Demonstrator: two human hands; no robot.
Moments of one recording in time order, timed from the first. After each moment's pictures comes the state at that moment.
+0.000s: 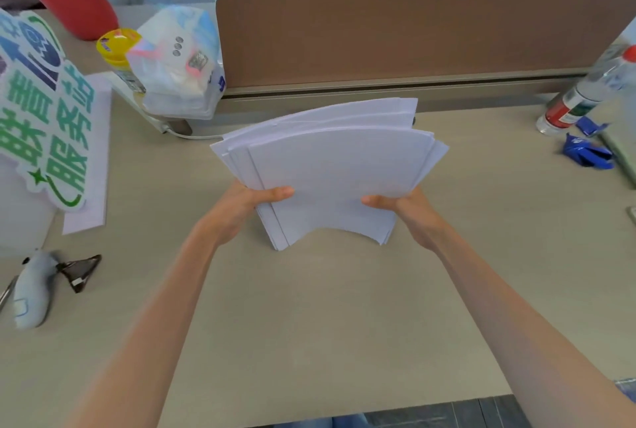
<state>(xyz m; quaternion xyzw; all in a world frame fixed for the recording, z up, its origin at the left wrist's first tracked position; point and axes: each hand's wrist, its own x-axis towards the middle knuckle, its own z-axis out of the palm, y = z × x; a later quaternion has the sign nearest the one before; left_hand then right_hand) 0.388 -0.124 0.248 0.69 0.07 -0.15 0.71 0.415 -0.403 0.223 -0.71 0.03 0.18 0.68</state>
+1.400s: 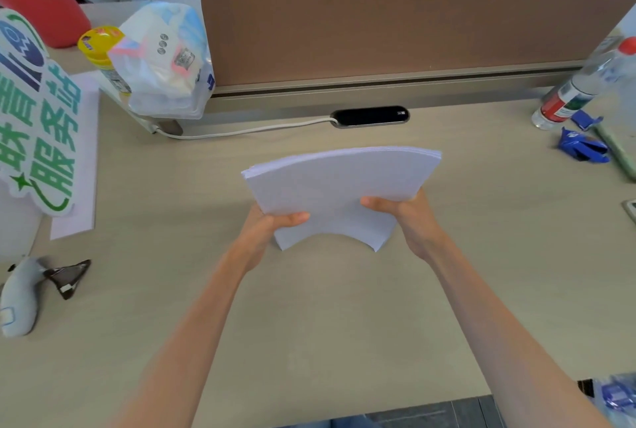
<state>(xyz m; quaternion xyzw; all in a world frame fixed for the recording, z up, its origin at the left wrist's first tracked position) 0.374 -0.161 0.203 0.66 0.11 -0.12 0.74 0.398 -0.400 0.234 -0.66 0.05 0.14 0.74</state>
